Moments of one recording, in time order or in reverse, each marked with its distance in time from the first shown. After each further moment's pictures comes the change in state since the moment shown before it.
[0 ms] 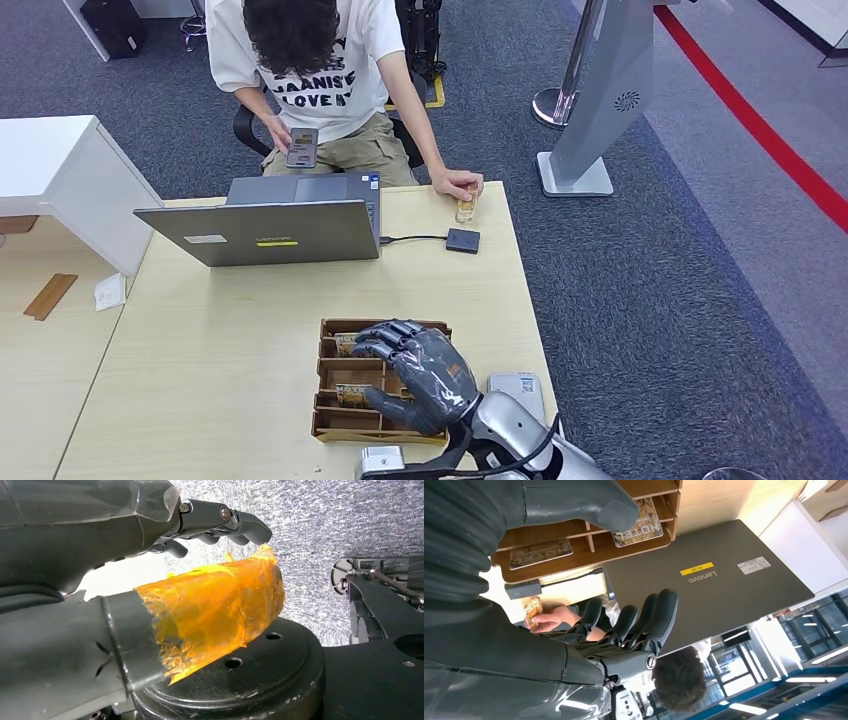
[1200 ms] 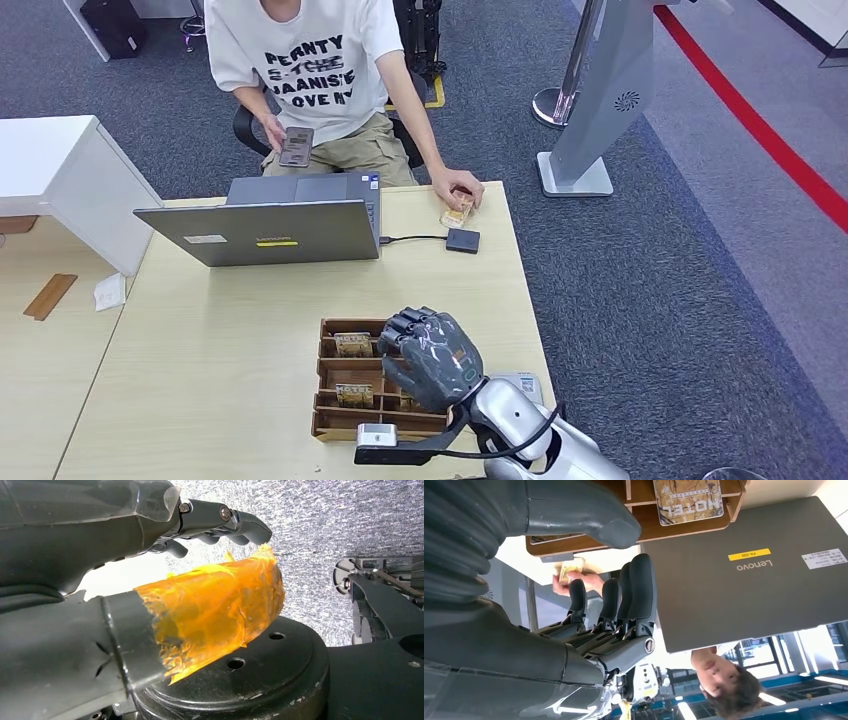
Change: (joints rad) left arm 0.000 0.000 -0.034 0.000 0.032 0.001 0.000; right arm -0.041 0.004 -0.018 0.082 0.200 -0.021 0.106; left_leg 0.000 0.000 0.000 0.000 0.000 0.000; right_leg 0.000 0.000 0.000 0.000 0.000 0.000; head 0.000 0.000
